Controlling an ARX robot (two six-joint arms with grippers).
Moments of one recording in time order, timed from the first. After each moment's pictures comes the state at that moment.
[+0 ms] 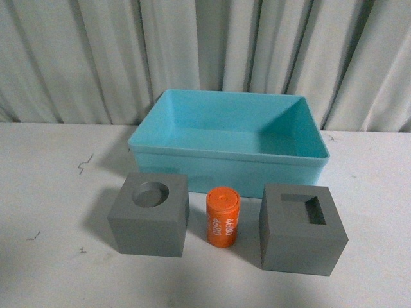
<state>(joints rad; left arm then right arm) 0.00 0.01 0.01 0.00 0.00 -0.01 0.00 0.00 0.01 0.00 0.00 0.00</state>
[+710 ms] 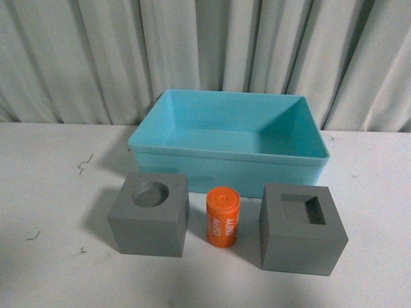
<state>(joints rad) 0.00 0.01 0.01 0.00 0.00 -0.01 0.00 0.00 0.01 0.00 0.00 0.00</state>
